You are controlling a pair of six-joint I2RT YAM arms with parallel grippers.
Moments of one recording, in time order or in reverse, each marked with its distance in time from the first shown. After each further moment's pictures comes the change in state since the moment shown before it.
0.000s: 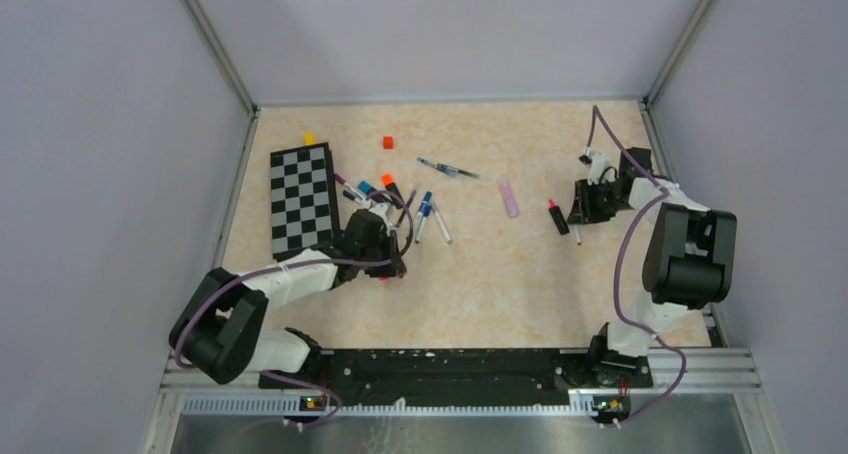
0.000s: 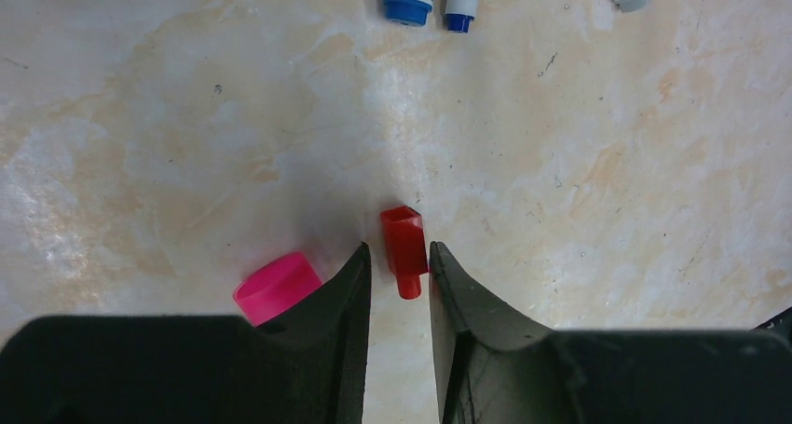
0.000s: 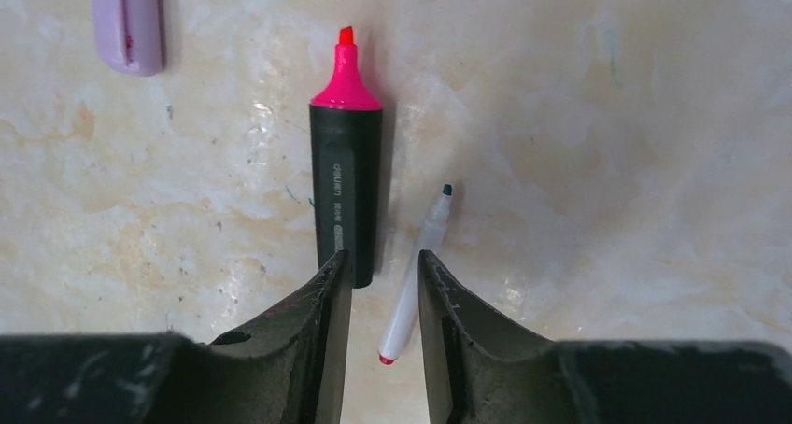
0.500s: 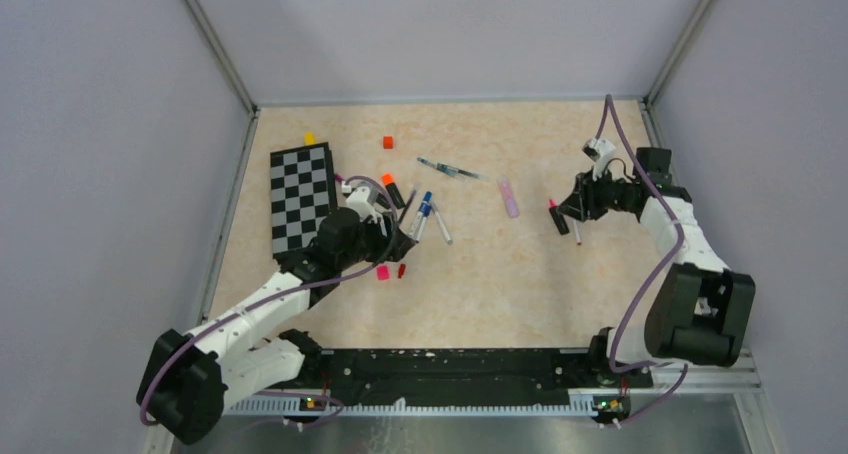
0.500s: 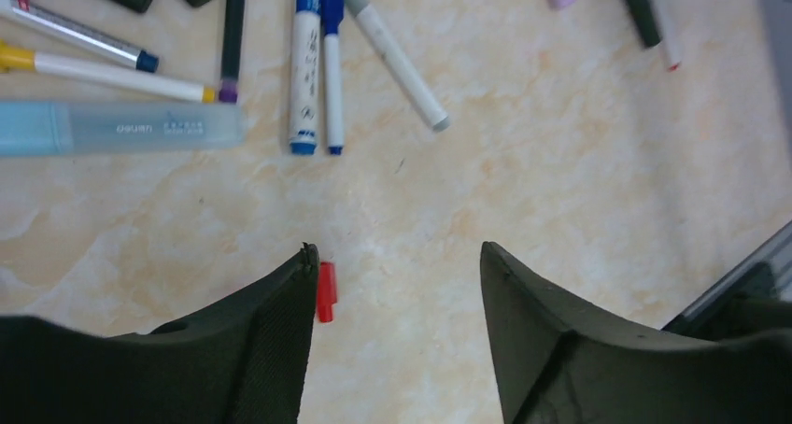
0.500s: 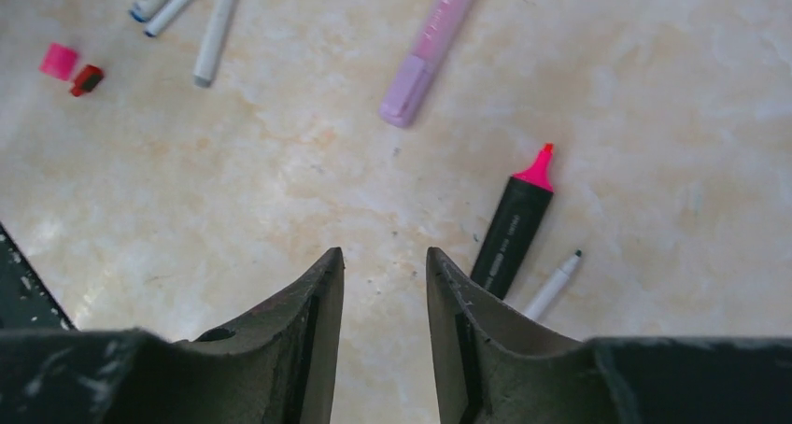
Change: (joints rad) left arm -0.001 -0.286 -0.008 0.035 -0.013 0.031; right arm 0.000 -0.282 -0.051 -0.046 -0.301 -0.107
